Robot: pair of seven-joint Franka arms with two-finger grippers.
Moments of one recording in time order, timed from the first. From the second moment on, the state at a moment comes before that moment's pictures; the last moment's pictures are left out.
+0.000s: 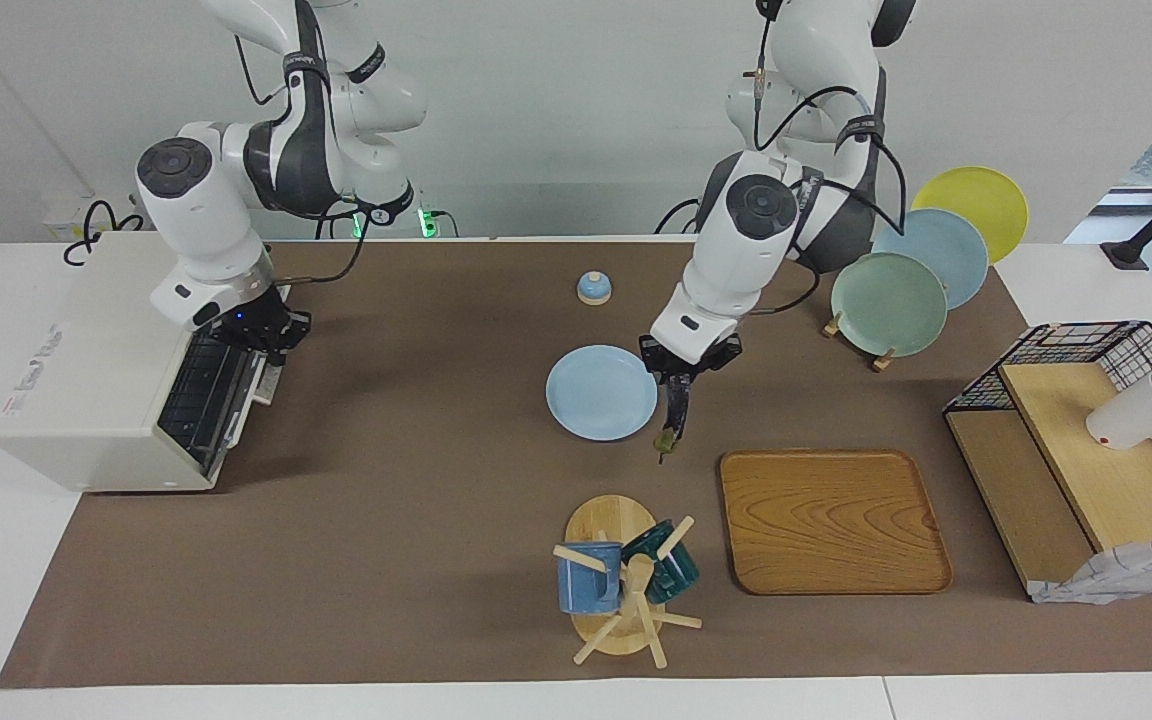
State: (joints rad) left arm -0.43 0.28 -0.14 -1.72 -0.09 1.99 -0.52; right arm 0.09 -0.03 -0.13 -2.13 -0.08 2.07 -0.13
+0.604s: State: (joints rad) left arm -0.54 0.27 -0.13 -1.96 -0.09 2.28 -0.61; right arm 0.14 0.06 -0.12 -2.24 -0.05 2.31 -0.11
